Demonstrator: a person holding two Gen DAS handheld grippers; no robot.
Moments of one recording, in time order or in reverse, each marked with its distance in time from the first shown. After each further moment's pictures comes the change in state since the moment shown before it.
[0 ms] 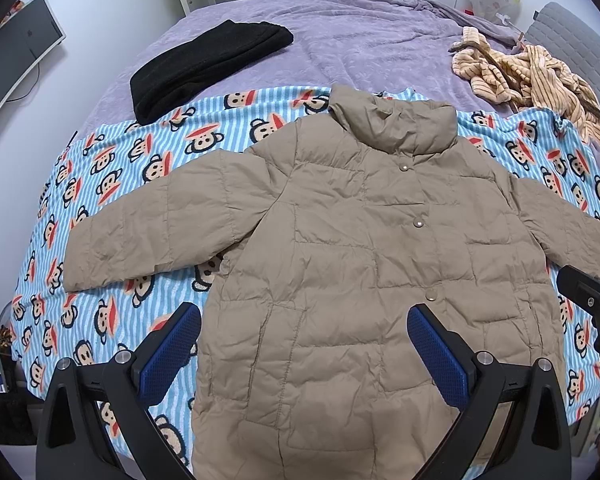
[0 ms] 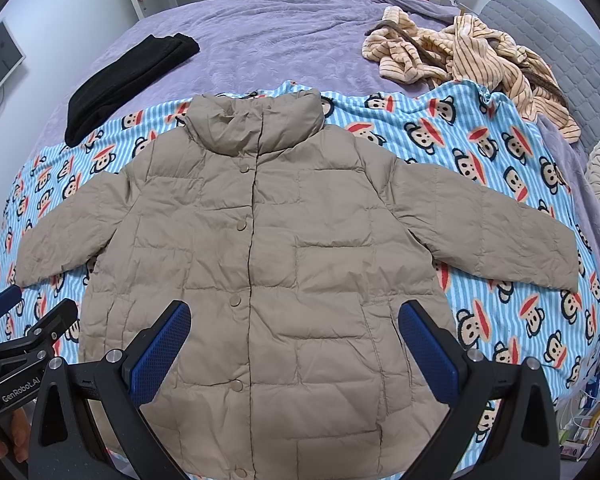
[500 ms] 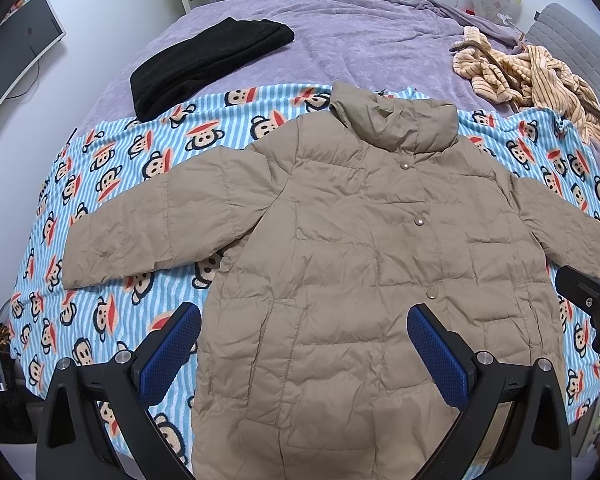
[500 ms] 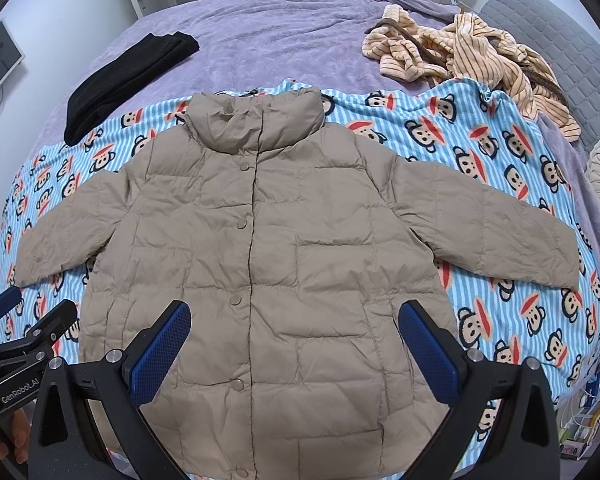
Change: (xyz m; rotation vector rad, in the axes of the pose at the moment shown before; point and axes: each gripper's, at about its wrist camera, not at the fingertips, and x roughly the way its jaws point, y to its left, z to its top) left arm 0.000 0.000 0.000 -0.004 0.001 -0.002; right arm 0.000 0.001 0.000 -0.001 0.003 0.000
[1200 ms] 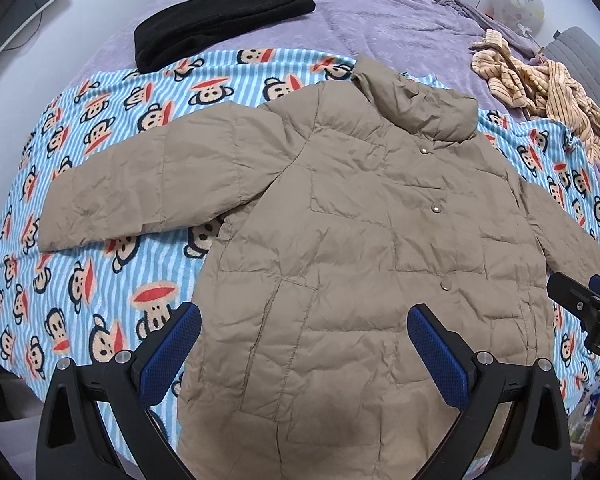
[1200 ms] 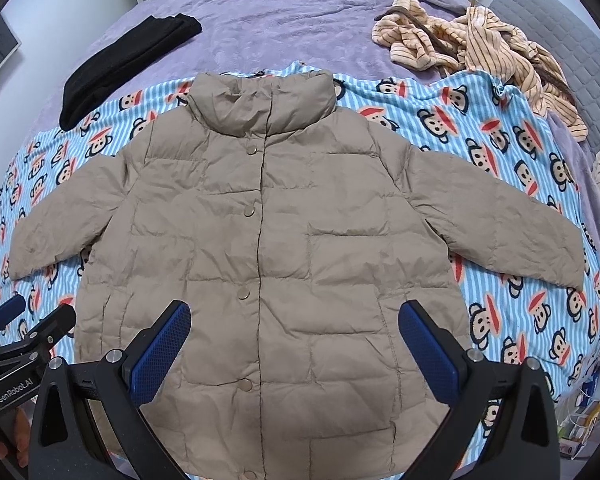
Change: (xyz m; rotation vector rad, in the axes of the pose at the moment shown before) left arm 0.037 0.043 -0.008 -0.116 0.109 -0.092; right arm 0.022 0.022 -0.001 -0.012 0.063 -0.019
